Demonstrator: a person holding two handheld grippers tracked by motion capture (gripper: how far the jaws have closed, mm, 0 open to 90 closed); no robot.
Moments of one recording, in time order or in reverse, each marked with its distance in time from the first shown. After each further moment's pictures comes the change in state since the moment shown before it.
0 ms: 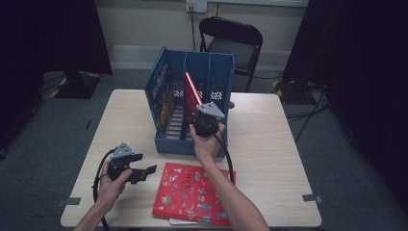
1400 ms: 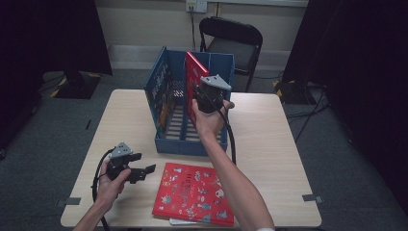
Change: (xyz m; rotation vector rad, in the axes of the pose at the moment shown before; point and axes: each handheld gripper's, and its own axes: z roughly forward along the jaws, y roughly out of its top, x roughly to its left) left arm 0.003 0.000 -0.002 -0.001 0.009 -0.012; right arm -0.012 0.077 0.003 -0.032 -0.023 0.046
